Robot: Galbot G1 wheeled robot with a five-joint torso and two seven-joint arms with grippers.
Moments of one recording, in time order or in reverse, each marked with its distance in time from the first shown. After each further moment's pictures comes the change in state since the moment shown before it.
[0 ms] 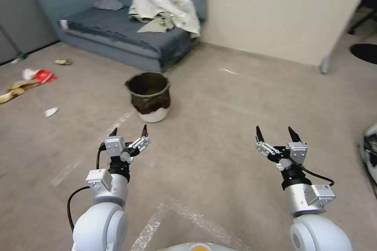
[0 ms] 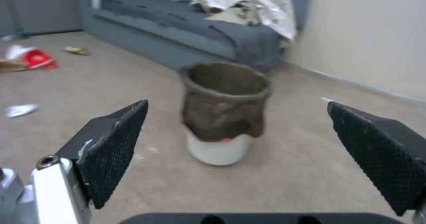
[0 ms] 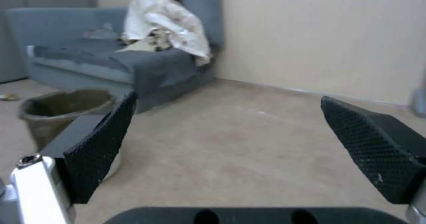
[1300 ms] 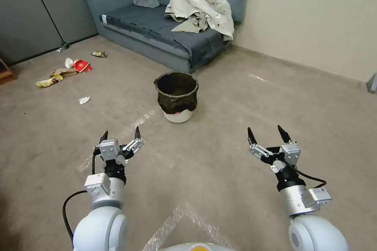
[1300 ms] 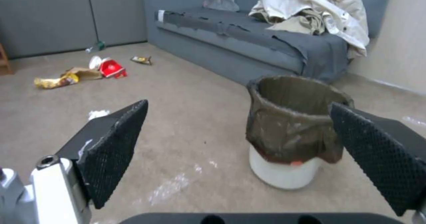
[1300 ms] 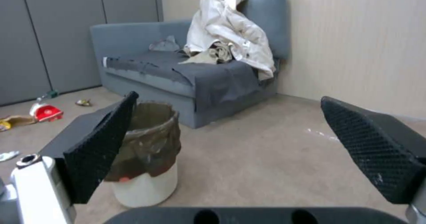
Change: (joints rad) left arm 0.023 -0.015 -0.002 0.002 0.071 -0.042 -0.069; right arm 0.007 -0.012 0.000 -0.047 0.053 0.092 -0.129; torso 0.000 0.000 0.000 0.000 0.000
